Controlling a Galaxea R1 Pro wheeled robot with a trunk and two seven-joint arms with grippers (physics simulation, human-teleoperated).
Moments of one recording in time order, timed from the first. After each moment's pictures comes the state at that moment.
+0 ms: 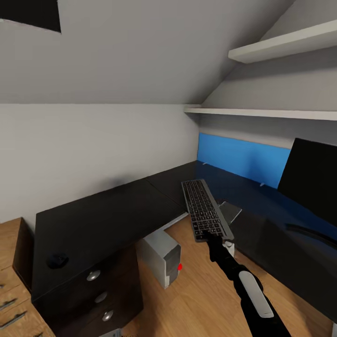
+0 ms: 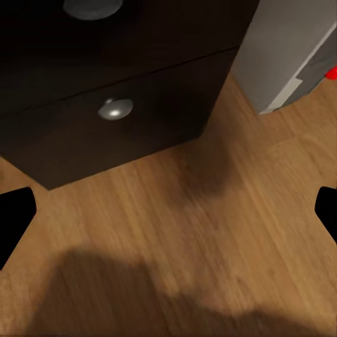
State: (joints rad) left arm 0.08 0.11 -0.49 -1.14 0.59 0.00 0.55; right arm -0.36 0.06 -0.06 -1.08 -1.33 0.34 0.12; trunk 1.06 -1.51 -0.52
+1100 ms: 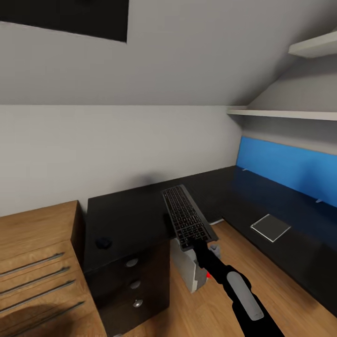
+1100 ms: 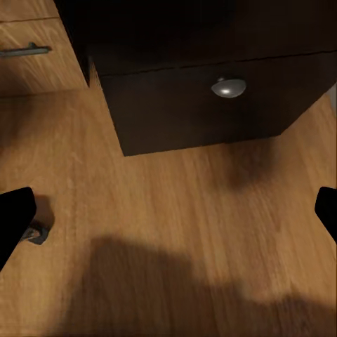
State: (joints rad) left arm 0.08 0.10 -0.50 -1.09 0.59 0.00 0.56; right arm -0.36 0.04 0.12 -1.08 -1.33 0.36 0.06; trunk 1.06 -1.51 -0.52
